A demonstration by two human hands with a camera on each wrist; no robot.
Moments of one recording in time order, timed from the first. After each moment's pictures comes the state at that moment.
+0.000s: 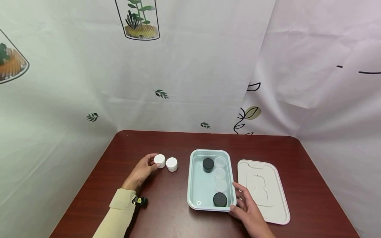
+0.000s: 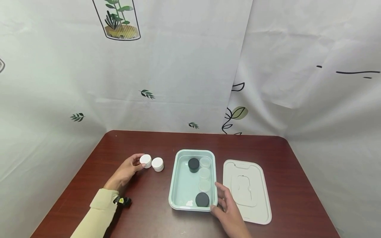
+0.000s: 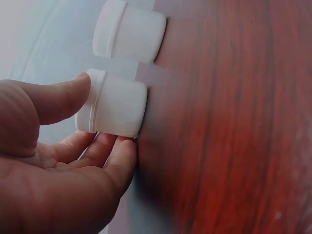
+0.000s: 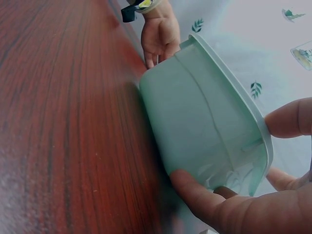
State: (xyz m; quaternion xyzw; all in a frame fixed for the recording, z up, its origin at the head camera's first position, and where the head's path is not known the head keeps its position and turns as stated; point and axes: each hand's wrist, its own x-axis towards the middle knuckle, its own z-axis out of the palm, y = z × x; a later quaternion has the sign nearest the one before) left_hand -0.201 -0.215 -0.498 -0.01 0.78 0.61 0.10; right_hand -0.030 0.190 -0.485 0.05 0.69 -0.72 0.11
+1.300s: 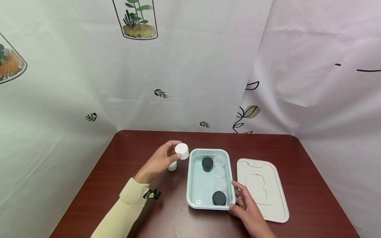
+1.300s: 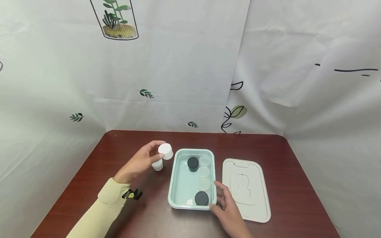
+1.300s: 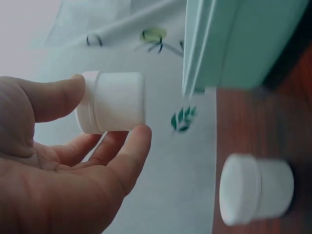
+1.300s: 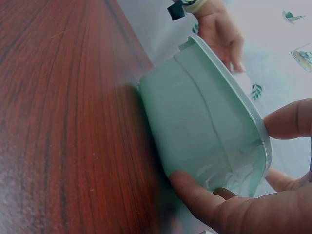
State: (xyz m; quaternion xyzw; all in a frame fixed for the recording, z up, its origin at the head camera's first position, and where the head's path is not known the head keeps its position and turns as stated) left_hand -0.189 -0.132 -0.409 0.14 0.81 0.57 0.09; right_hand -0.029 0.188 -0.481 0.05 0.70 -0.71 0.11
